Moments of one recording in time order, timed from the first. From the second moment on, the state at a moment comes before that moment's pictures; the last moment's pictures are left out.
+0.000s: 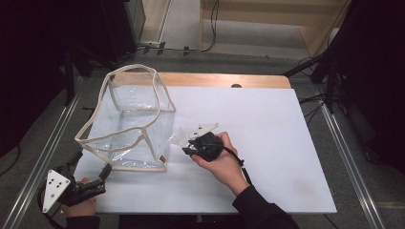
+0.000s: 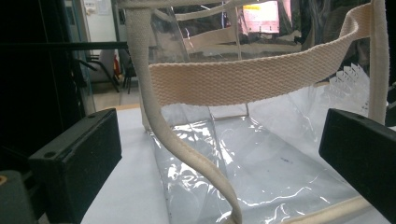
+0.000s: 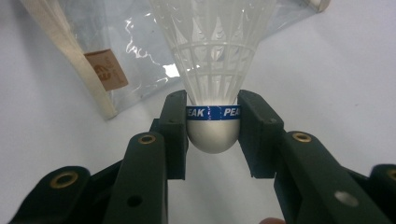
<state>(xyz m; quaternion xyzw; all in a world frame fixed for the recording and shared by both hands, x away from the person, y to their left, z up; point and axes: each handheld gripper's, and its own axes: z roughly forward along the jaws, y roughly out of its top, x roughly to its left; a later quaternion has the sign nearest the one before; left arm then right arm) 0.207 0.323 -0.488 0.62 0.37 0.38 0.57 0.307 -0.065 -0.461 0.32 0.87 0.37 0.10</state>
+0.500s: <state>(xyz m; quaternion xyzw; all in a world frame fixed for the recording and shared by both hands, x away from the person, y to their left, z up) 0.207 0.323 -0.488 0.62 0.37 0.38 0.57 0.306 -0.070 -0.448 0.32 0.85 0.41 0.11</state>
